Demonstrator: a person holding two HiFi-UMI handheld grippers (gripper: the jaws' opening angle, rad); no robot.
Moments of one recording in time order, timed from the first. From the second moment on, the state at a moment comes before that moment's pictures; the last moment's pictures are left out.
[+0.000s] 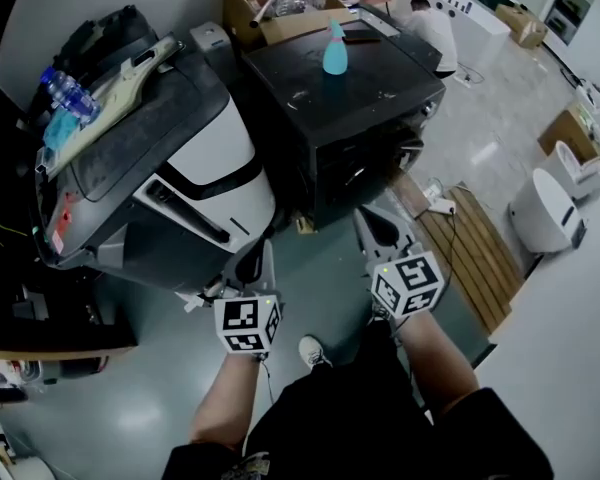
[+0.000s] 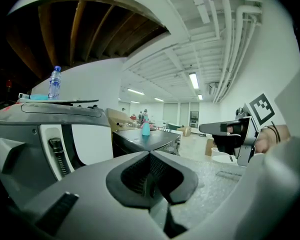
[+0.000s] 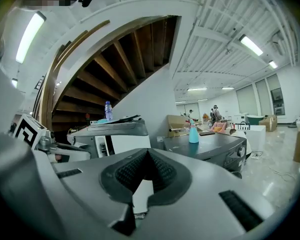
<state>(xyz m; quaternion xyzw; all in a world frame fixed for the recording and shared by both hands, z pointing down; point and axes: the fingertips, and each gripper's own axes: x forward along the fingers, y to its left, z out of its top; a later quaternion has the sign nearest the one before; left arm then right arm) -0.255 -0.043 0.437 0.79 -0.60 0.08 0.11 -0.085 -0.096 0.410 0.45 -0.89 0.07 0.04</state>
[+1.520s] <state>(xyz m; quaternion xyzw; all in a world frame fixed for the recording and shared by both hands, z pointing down) -0.008 0.168 0.422 0.83 -0.54 0.07 0.11 0.122 0.136 0.408 0.44 -0.89 0.10 0.04</state>
